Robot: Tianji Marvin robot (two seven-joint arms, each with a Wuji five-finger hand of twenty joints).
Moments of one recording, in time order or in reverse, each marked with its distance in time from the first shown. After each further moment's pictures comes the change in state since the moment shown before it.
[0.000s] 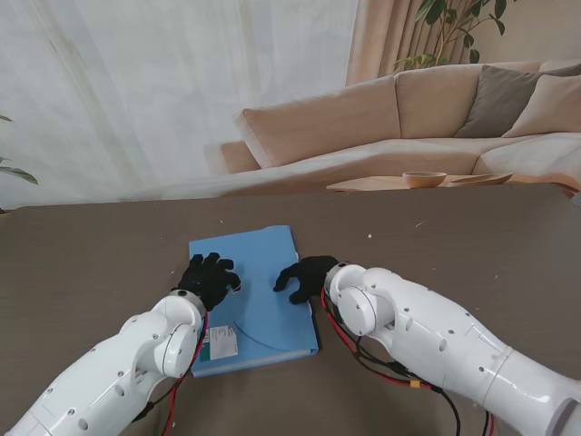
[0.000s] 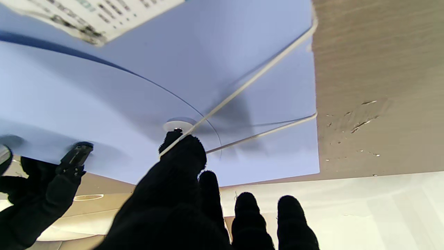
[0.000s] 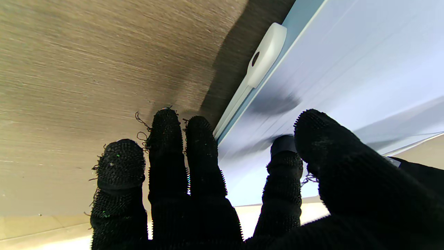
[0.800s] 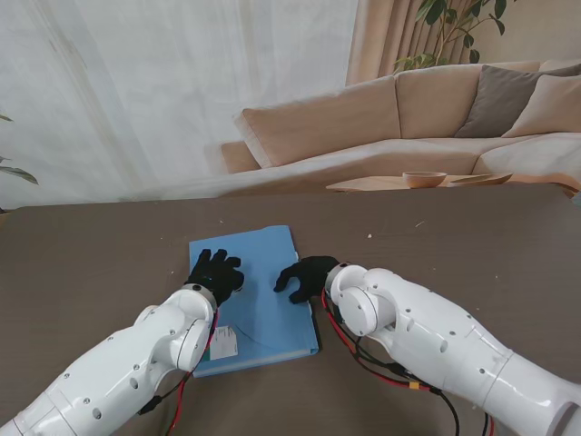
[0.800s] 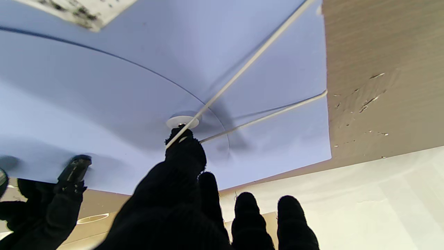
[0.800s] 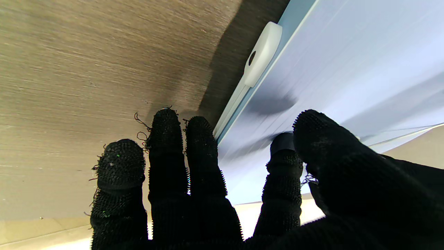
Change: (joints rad) left arm -0.101 0.008 0.122 0.023 0.064 0.052 -0.075; right arm -0.017 -0.003 0.024 -0.001 0.006 -0.007 -0.004; left_hand 0.000 0.013 -0.001 0.000 0.022 0.053 0.059 0.103 0.000 -0.013 -0.026 0.000 0.000 0.000 0.000 0.001 -0.001 0.000 0.000 0.001; right_hand 0.000 0.000 0.012 0.000 0.013 0.000 0.038 0.000 -0.001 0.000 -0.004 0.001 0.000 0.000 0.002 0.001 0.000 0.000 0.000 0.000
